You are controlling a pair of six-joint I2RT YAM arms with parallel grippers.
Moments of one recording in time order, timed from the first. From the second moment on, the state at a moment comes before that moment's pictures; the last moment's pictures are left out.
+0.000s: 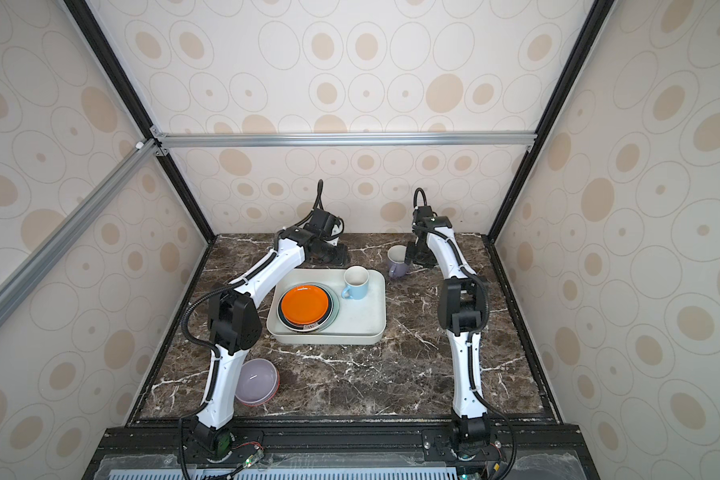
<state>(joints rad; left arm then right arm) -0.50 2.27 2.20 -0.87 0.13 -0.33 0.12 2.41 2.36 -1.19 -0.03 0.33</state>
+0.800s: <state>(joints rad) -0.51 2.33 2.27 -0.94 0.14 -0.34 0.12 2.35 2.32 -1.13 -0.06 0.37</state>
